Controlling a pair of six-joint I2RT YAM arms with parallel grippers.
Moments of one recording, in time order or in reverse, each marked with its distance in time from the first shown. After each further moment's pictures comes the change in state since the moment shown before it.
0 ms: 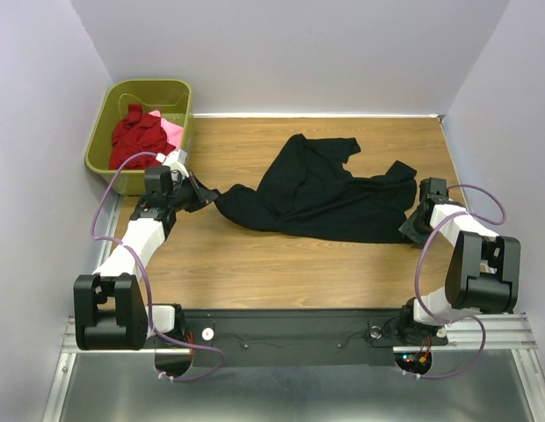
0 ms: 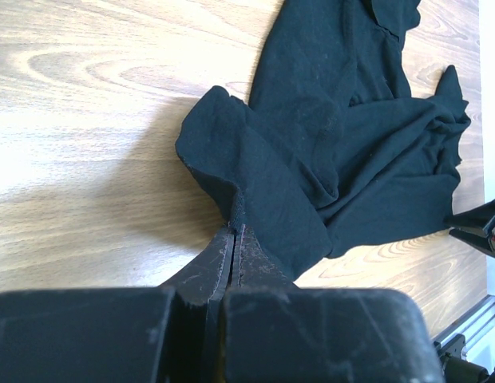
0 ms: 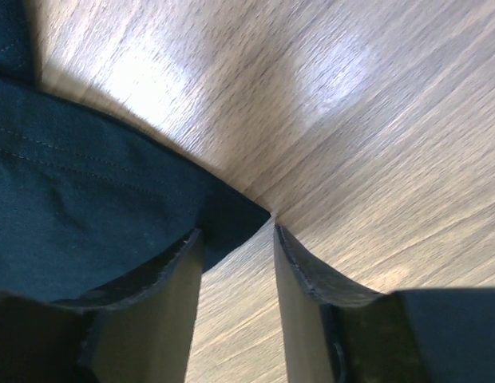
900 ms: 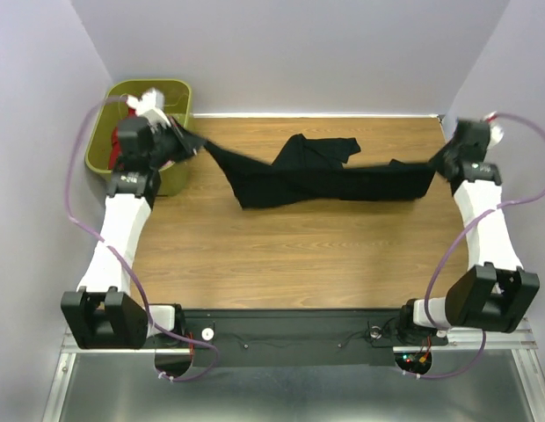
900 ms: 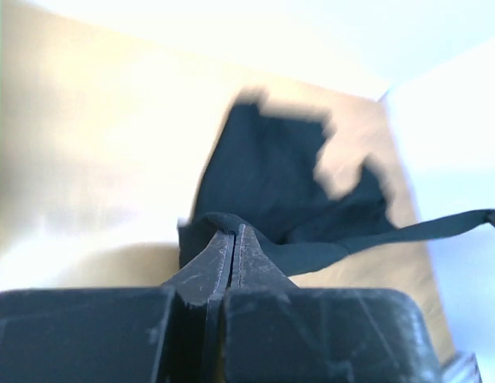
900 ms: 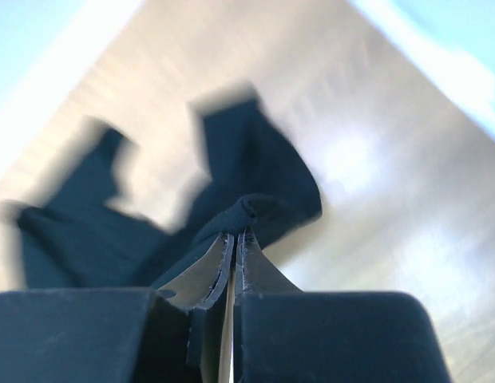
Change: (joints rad) left arm 0.000 0.003 0.413 -0.180 -0.053 -0.035; right arm 0.000 -0.123 0.437 -0.025 0.032 -0.031
